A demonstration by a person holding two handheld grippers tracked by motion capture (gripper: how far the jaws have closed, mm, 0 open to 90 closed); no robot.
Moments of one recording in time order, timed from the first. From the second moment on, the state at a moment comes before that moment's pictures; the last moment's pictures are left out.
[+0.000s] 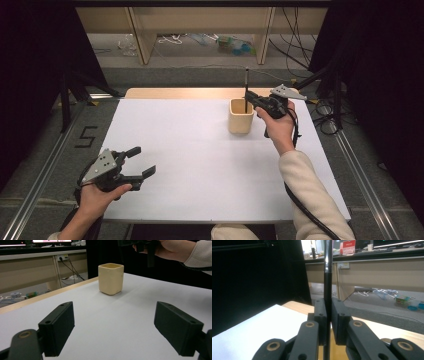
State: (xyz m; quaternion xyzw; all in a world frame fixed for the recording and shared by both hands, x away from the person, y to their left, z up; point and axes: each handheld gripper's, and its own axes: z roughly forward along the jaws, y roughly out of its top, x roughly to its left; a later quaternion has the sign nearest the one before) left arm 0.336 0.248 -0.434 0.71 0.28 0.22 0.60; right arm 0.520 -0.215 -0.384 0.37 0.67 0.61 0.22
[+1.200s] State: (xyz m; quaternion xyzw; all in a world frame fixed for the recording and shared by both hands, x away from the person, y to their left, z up) left arm 0.336 0.248 -0.434 0.71 0.28 0.22 0.60; right arm 0.530 -0.210 -0.383 0.37 0.66 0.61 0.23
